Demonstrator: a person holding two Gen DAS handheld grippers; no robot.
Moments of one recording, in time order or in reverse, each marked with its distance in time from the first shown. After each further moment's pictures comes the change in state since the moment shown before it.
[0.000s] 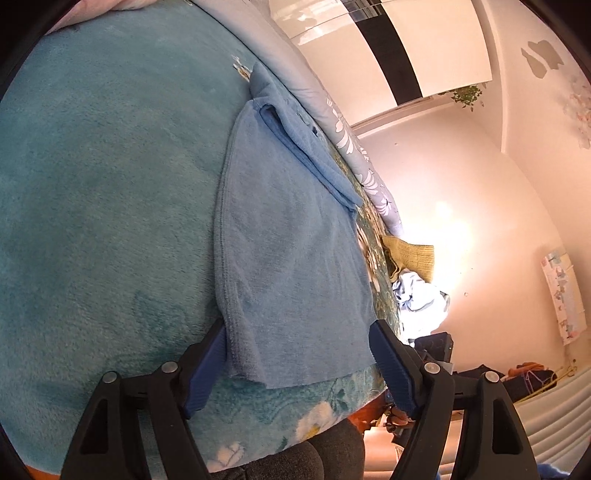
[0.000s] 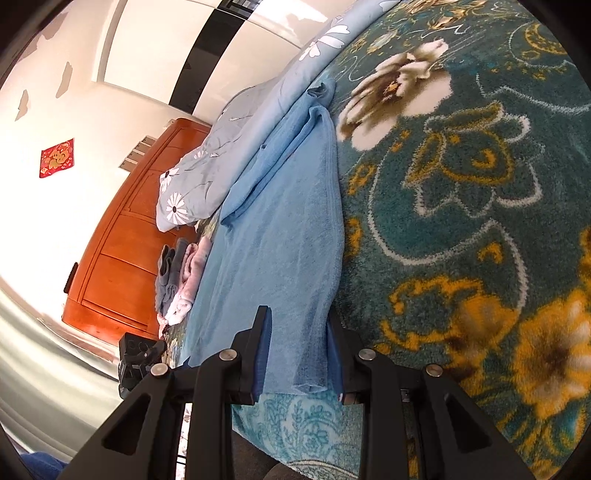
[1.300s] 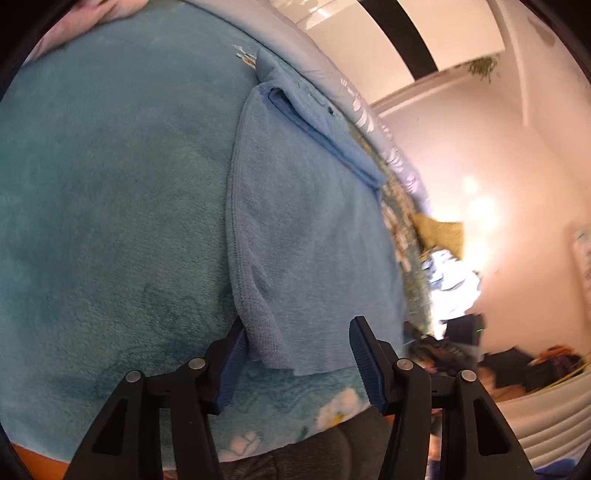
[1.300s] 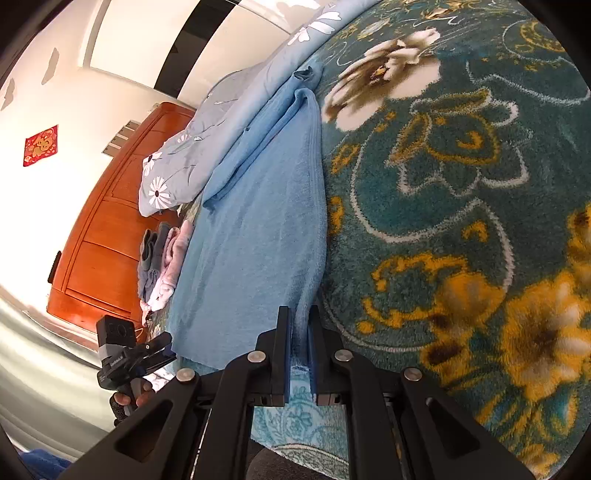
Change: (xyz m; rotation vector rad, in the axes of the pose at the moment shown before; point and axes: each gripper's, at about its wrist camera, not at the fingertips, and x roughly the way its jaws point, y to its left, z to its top) left arm 0.005 0.004 -0.004 -0.015 0.060 0.084; right arm 0.002 -0.003 -0.002 0.002 0.068 -0.069
